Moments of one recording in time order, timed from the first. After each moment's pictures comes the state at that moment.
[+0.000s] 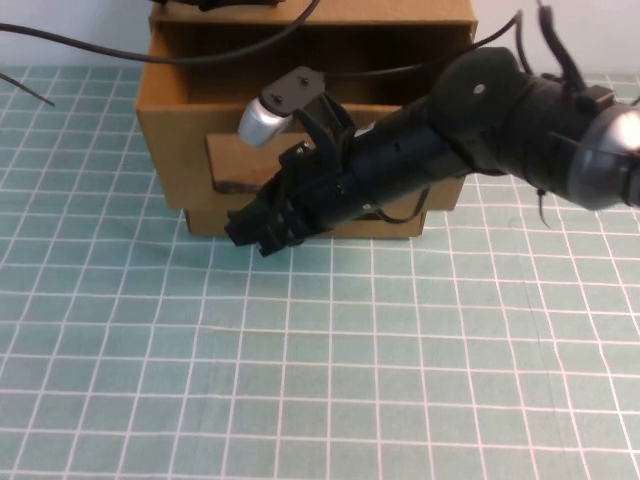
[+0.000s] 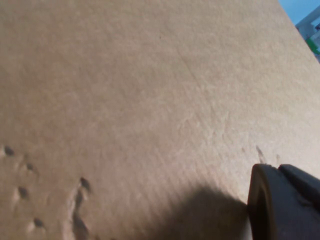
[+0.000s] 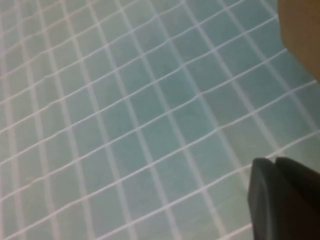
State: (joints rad) right arm 0.59 1.90 -1.62 0.87 0.84 -0.96; left arm -0.22 2.05 -2.20 -0.79 1.05 0.28
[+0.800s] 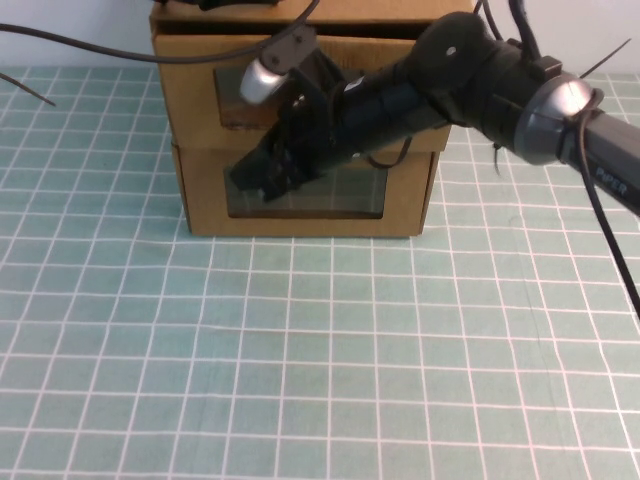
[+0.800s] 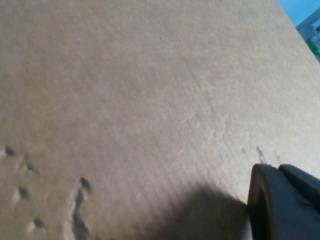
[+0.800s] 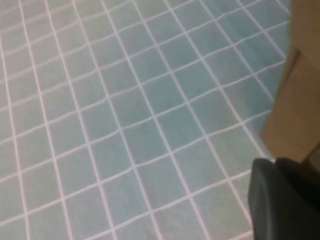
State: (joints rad) right arm 0.53 2.14 -1.97 0.81 0.90 -1.00; left arm -0.23 2.06 -2.20 -0.79 1.04 0.28
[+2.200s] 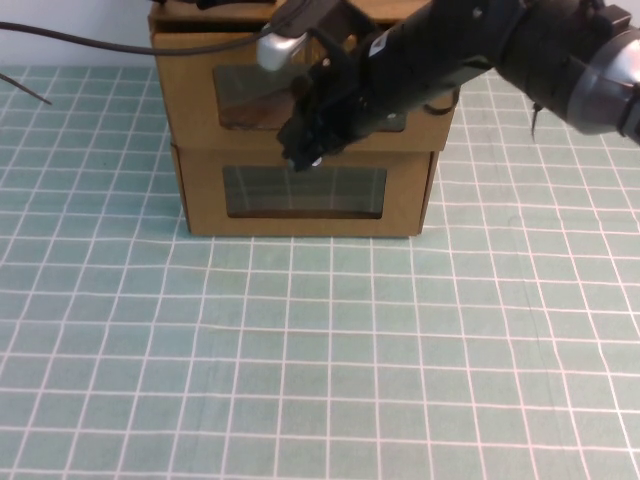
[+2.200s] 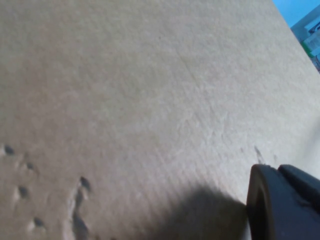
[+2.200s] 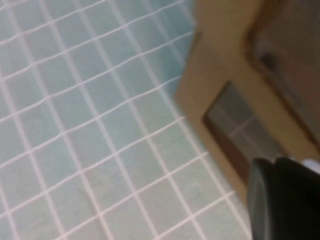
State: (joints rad) right arm 0.55 2.00 -1.97 0.40 0.89 -0.70; left arm -0.22 2.06 -2.20 -0.82 1.06 0.28
